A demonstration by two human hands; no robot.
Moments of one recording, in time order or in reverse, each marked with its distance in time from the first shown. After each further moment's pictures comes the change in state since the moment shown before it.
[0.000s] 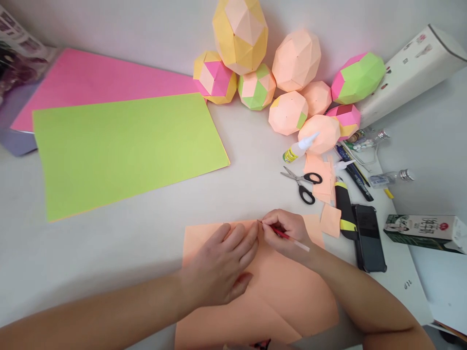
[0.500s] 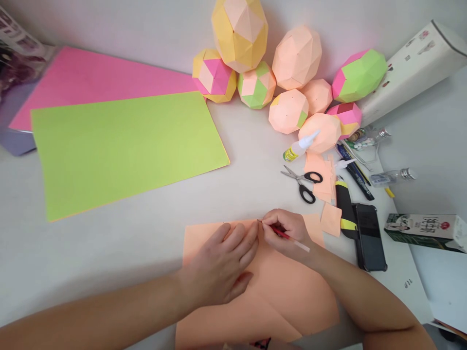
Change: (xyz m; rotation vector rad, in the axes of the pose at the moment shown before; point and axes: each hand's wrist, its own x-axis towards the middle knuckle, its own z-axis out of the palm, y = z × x) left_hand -0.001 0.000 -0.001 0.002 -0.009 0.005; right_hand 0.000 0.000 0.000 -0.020 -0.001 -0.004
